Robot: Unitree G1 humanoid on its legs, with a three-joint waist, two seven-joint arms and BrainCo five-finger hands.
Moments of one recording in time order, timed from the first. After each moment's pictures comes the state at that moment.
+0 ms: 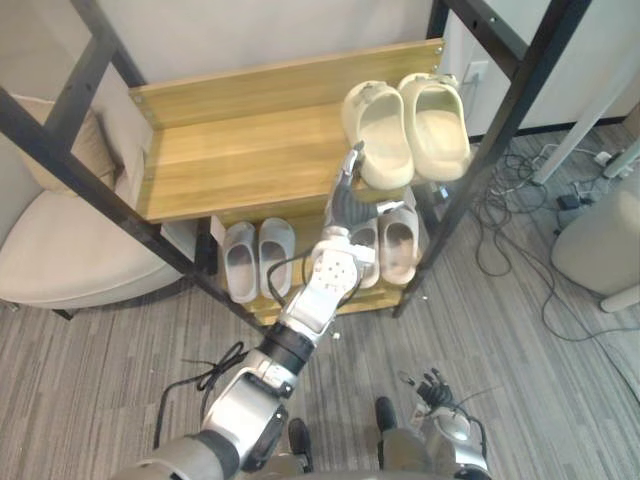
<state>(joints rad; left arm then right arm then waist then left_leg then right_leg) -0.68 -0.12 -0.33 0.41 0.19 -0.01 0.43 0.00 0.00 -0.15 0.80 0.24 -0.06 -0.21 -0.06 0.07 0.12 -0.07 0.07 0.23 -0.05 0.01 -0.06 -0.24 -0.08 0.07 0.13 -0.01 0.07</state>
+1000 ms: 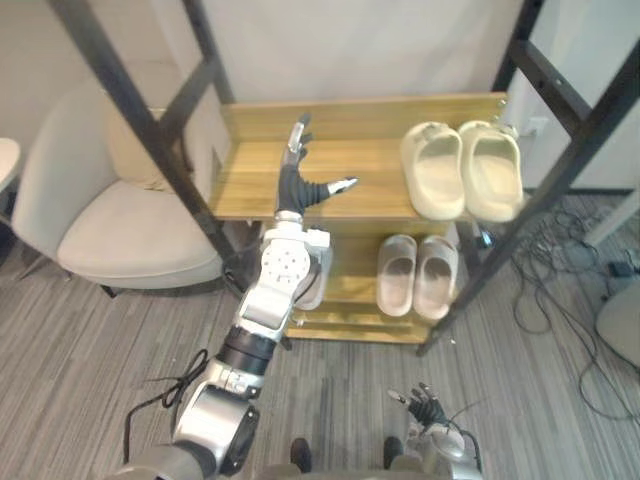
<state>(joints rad) -0.51 0.05 -0.27 -0.01 0.11 -0.05 0.31 0.07 0.01 -0.02 0.80 0.23 -0.05 -0.14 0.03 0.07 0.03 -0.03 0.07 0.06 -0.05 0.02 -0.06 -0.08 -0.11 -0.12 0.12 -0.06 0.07</state>
